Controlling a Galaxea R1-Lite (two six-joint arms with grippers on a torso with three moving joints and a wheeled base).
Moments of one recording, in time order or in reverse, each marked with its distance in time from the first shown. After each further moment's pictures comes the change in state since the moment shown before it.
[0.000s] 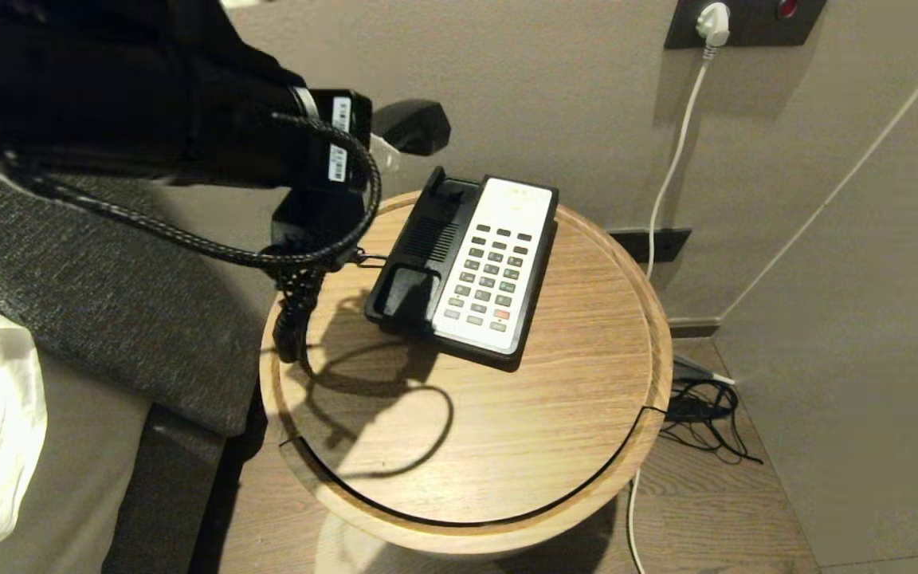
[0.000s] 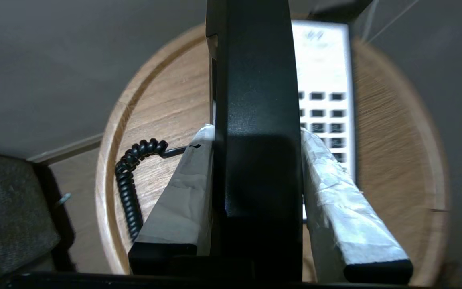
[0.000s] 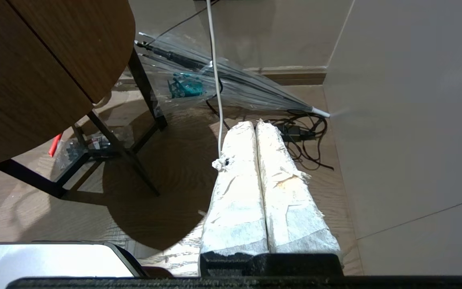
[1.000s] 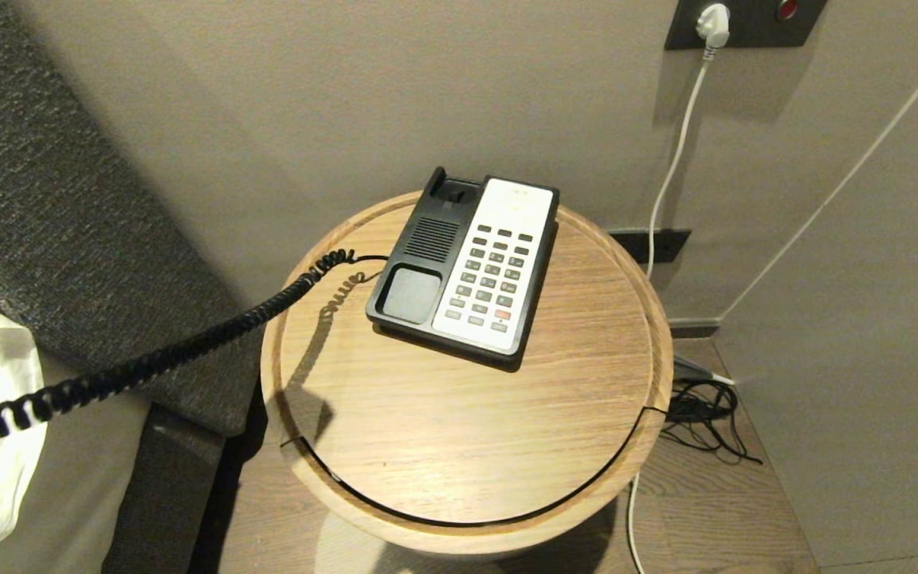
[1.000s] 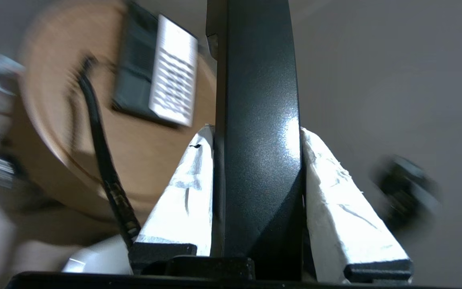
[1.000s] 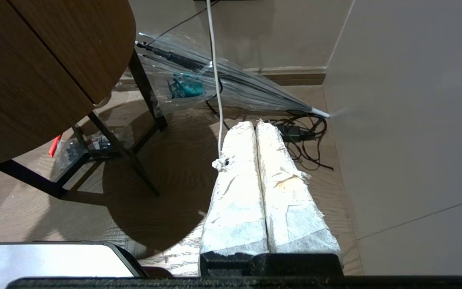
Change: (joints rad) left arm -0.144 -0.754 0.188 0.237 -0.173 -0.524; right arm 0.001 0.000 0.000 0.000 0.000 0.000
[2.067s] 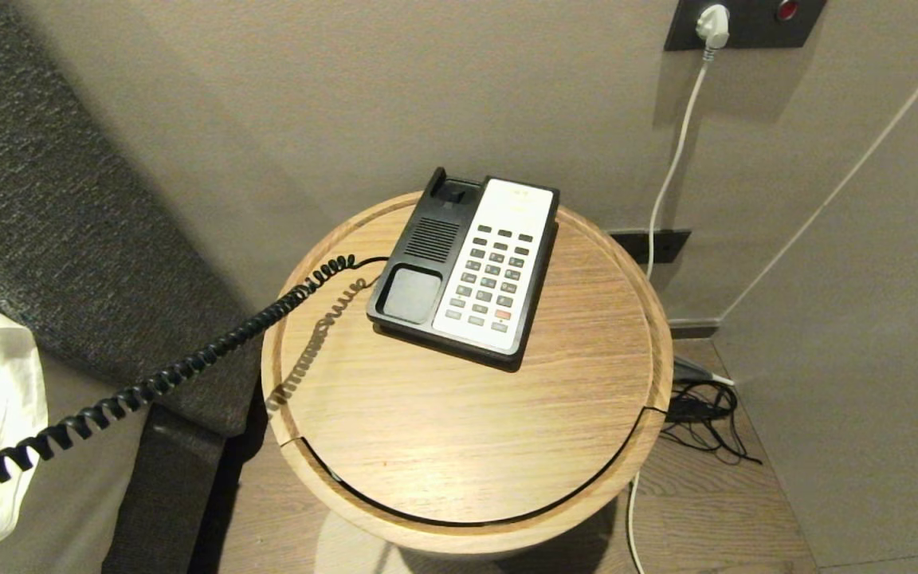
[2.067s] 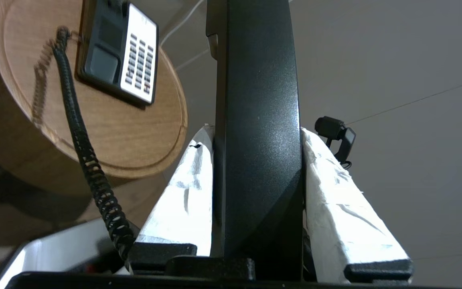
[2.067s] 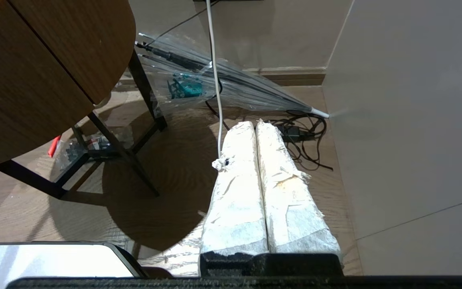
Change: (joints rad) left arm 0.023 -0.261 0.123 0.008 -0.079 -0.094; right arm 0.000 0.000 0.000 0.000 0.000 0.000
